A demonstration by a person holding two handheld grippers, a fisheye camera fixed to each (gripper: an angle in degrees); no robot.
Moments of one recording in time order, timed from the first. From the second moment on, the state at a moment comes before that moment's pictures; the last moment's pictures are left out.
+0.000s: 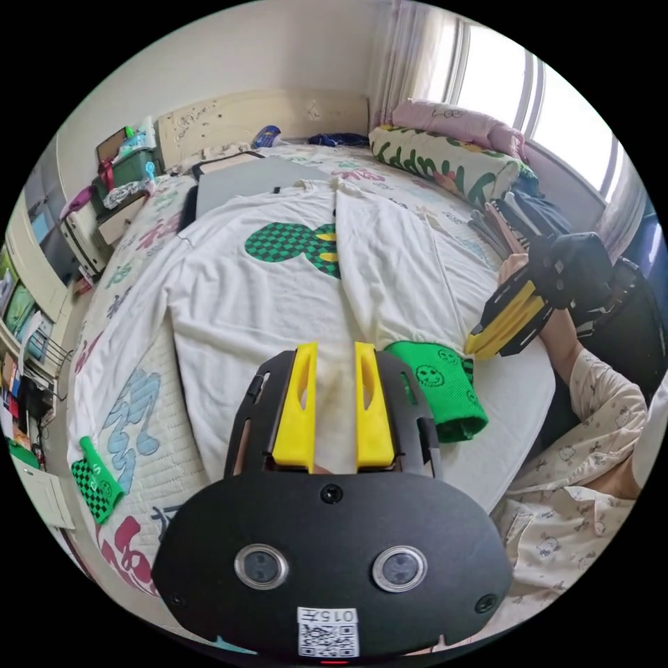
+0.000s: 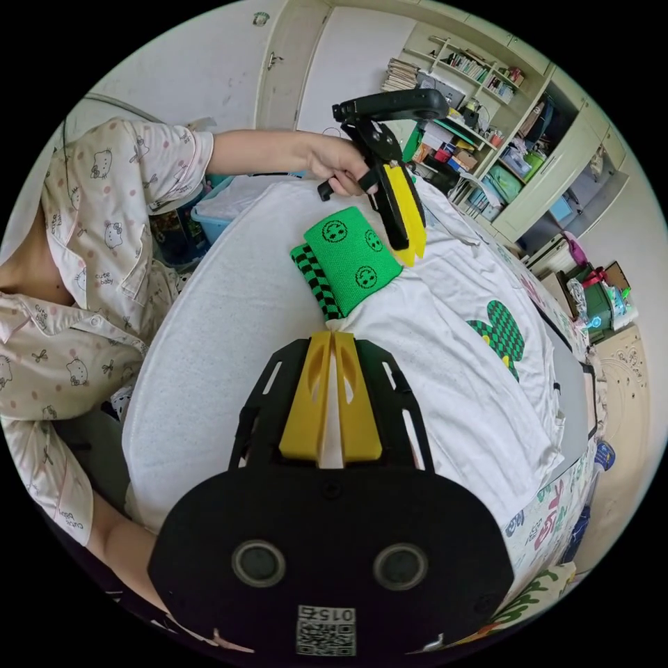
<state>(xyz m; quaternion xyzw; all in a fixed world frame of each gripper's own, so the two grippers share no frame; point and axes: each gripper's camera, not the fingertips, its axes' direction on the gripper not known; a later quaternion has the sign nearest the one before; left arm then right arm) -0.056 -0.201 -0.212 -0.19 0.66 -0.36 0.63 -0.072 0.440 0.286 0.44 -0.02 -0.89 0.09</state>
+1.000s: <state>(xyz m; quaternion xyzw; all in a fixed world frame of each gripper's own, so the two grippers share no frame) -0.190 -0.043 -0.205 -0.11 0.65 -0.45 0.61 -0.063 0.421 0.143 0.53 -0.25 -0.80 0.12</state>
